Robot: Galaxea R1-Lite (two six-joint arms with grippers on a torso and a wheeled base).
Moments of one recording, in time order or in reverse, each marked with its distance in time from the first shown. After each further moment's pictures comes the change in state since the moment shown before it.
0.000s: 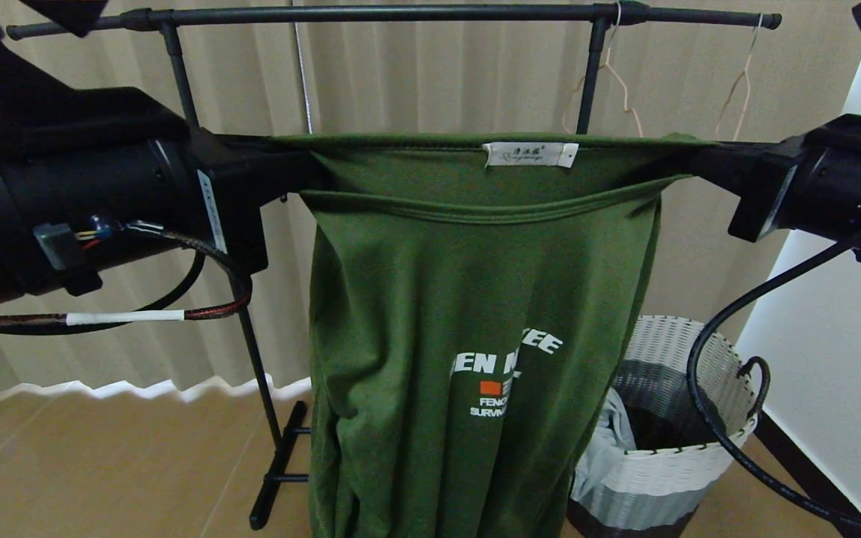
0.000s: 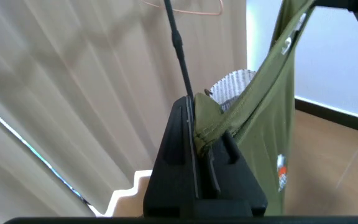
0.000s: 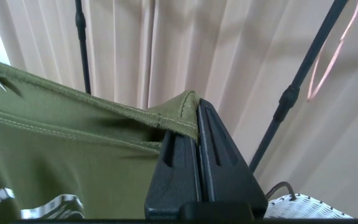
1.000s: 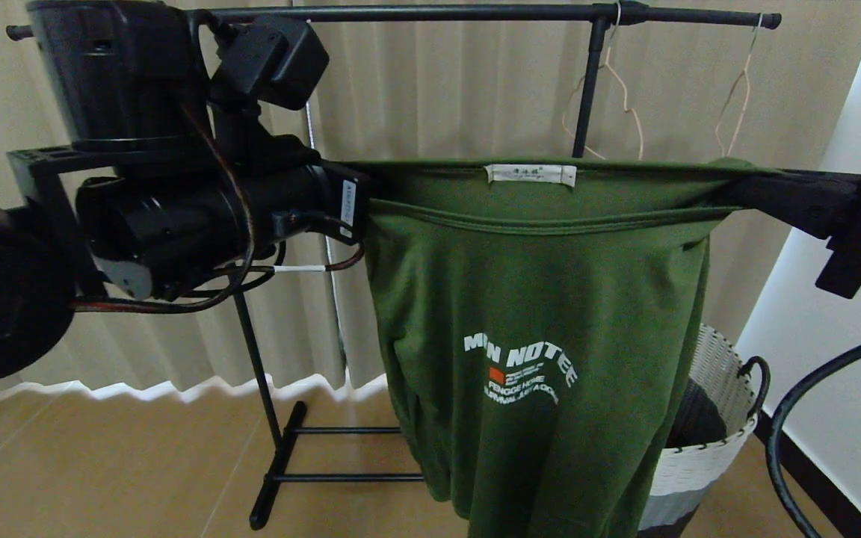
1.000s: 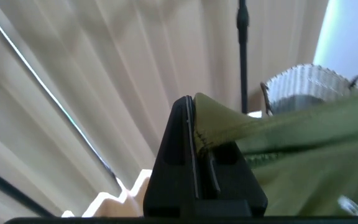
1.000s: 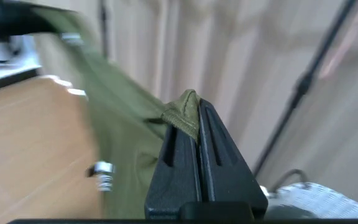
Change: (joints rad) left arm 0.069 0.283 -0.119 -0.111 0.188 -0.012; right arm 0.047 -0.151 0.094 0.079 0.005 0.020
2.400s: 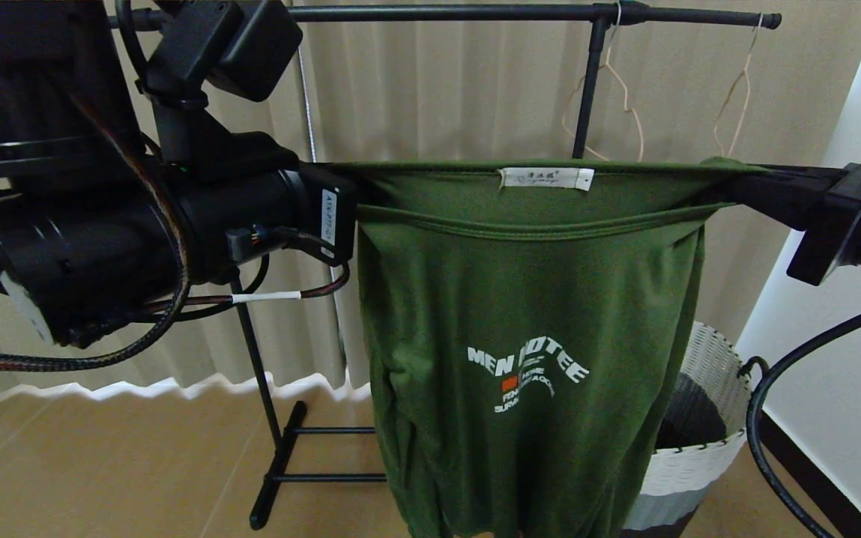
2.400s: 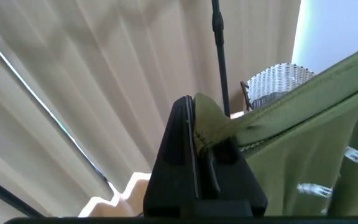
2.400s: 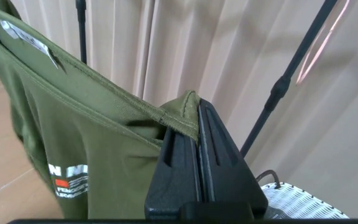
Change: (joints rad) left arm -0.083 -0.111 0.081 0.013 0.016 0.006; right arm -0.054 0.038 -0.003 -0.029 0.007 -0.086
